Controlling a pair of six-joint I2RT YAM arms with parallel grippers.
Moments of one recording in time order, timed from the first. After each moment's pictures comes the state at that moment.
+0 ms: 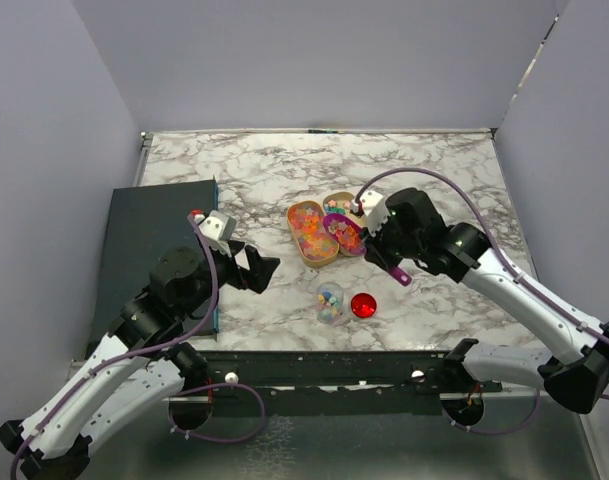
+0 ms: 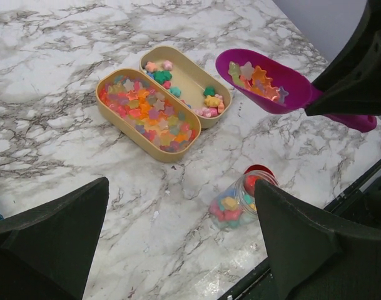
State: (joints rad) left arm -0.72 0.56 0.74 -0.40 -0.06 -0.29; right arm 0.73 1.17 1.12 -0.73 -0.03 -0.17
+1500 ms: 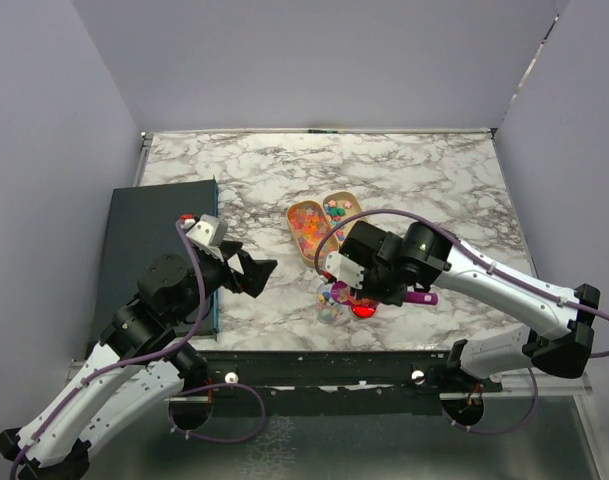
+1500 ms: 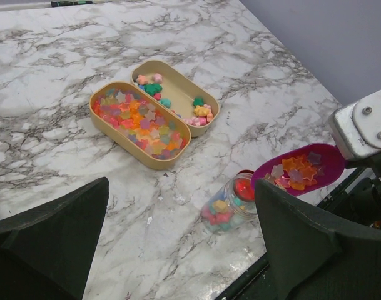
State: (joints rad) left arm -0.72 0.49 0.74 -0.40 -0.03 -0.29; right arm 1.07 1.34 1.40 -1.38 0.09 -0.36
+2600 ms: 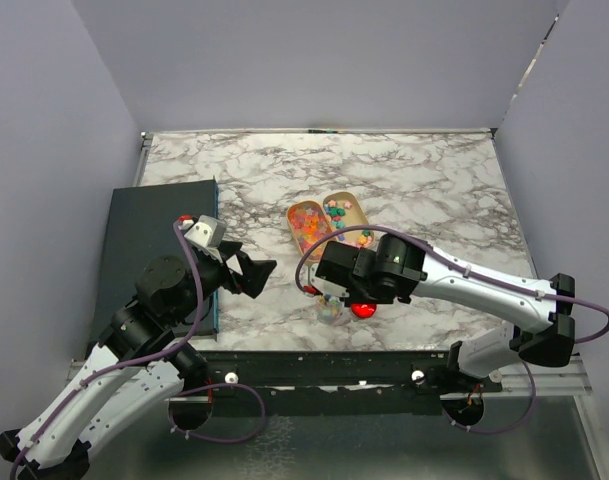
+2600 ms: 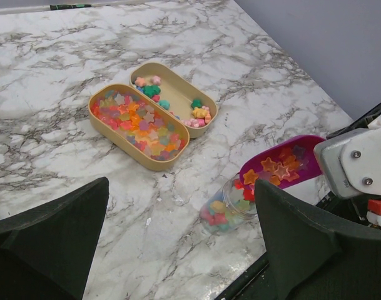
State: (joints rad) left arm -0.72 0.48 0.74 -0.40 -0.02 -0.29; right arm 1.23 1.45 1.49 -1.44 0.36 -0.36
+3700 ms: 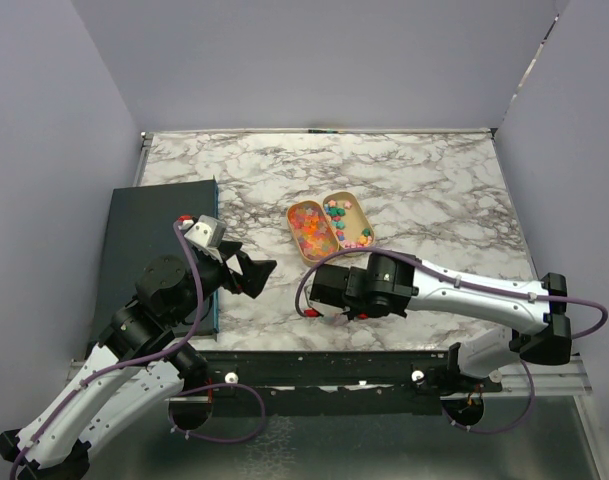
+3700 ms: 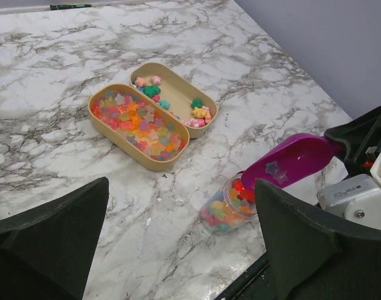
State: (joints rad) left arm -0.72 0.48 0.74 -0.40 -0.02 -0.29; right arm 1.32 1.46 1.45 -1.44 0.50 -0.50
